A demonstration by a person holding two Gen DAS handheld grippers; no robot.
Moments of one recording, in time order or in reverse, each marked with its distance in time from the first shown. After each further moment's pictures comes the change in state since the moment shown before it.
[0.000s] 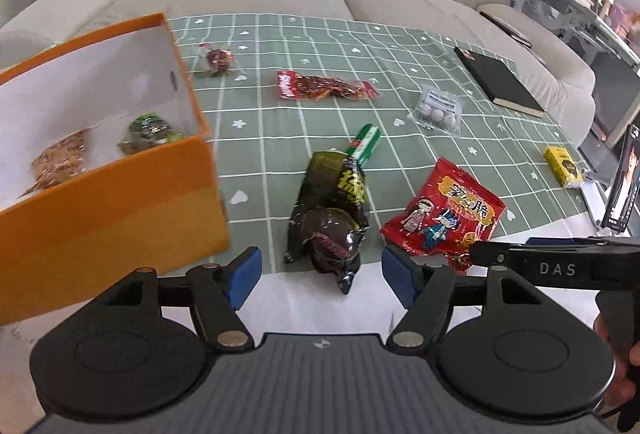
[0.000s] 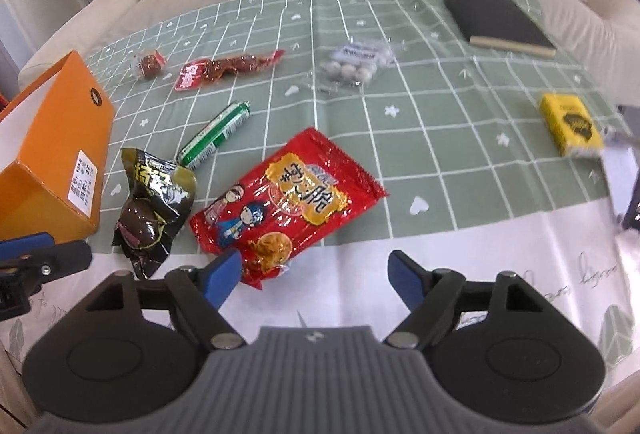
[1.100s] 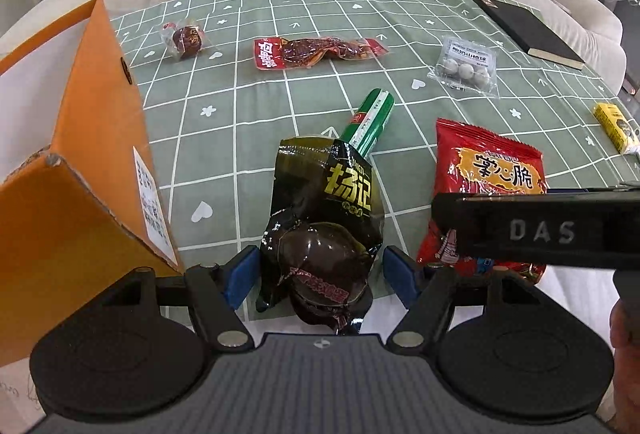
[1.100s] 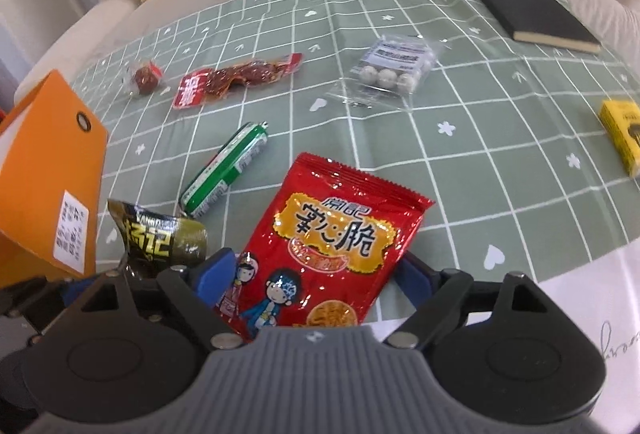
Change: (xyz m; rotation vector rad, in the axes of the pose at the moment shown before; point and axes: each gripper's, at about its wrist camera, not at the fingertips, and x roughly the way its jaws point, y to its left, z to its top) left arm 0.077 -0.023 0.010 0.093 0.083 0.107; right arm 0.054 0.027 0.031 0.010 -0.010 0.021
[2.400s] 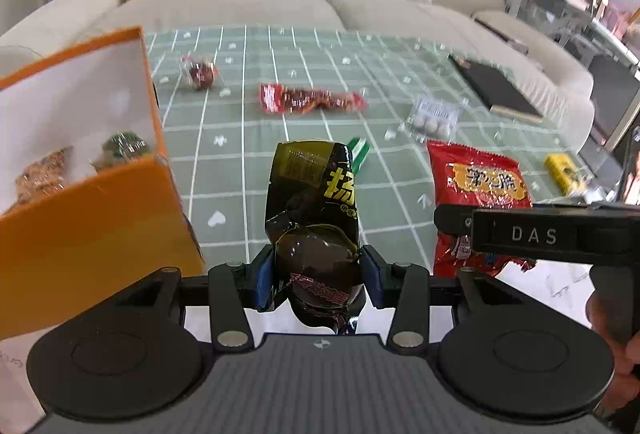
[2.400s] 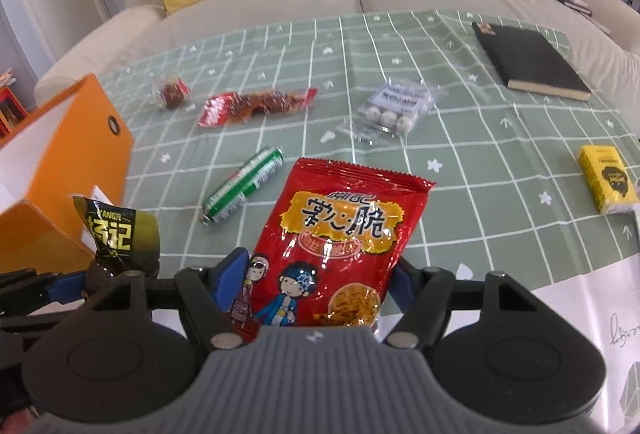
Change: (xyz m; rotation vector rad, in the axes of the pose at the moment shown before) left arm -0.066 0.019 -0.013 -0.089 -0.140 -0.106; right arm -0.050 -0.001 -0.007 -0.069 -0.105 0.028
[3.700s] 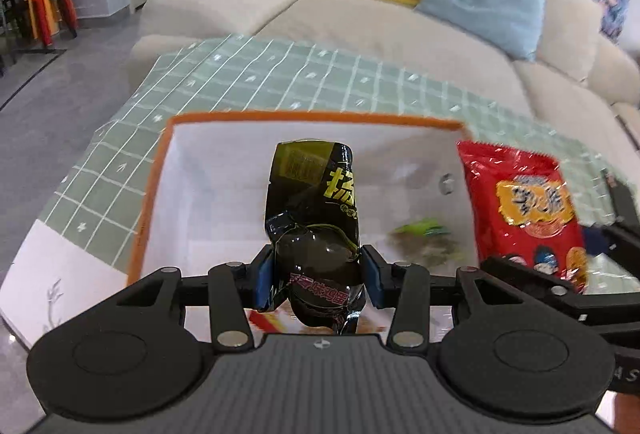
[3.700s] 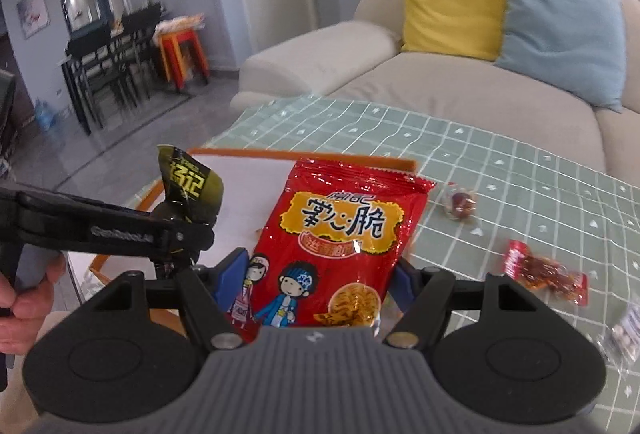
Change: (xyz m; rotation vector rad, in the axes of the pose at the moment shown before) left arm -0.068 0.215 0.067 -0.313 0.056 0.289; right arm -0.010 0.240 0.078 -0.469 -0.046 0.408
